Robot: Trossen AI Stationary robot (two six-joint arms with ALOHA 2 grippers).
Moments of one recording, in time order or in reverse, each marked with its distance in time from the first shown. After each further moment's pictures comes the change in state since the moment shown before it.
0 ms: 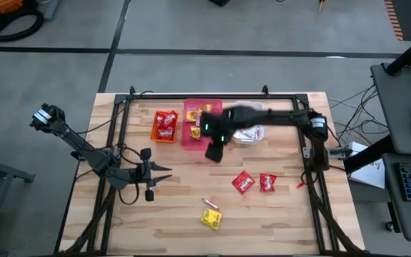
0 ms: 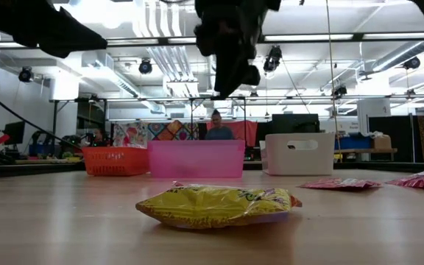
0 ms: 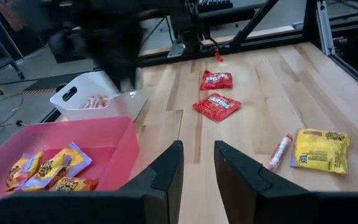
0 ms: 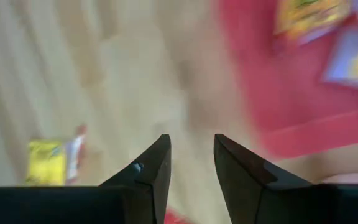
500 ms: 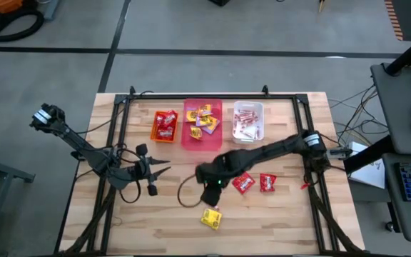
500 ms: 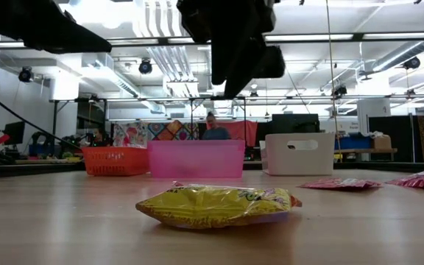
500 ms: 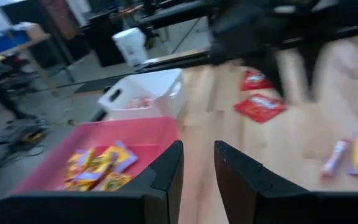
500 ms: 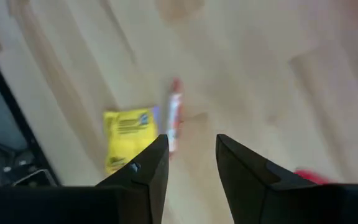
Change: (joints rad) left arm 0.000 0.002 0.001 -0.008 -0.158 0.047; right arm 0.351 0.083 -0.013 0.065 0.061 0.470
